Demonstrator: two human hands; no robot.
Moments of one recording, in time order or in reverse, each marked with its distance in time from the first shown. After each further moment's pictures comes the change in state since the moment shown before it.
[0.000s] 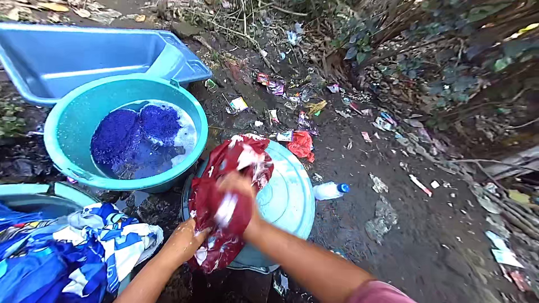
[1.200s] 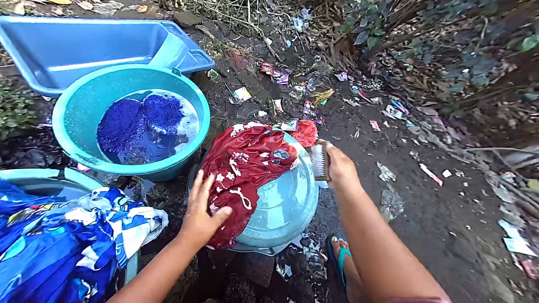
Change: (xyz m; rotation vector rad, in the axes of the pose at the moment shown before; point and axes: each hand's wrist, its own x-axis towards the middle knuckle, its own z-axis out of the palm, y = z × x) left_hand -0.001 0.026 0.020 -0.240 0.517 0.441; right_hand 0.011 0.062 -0.182 0.316 0.317 0.705
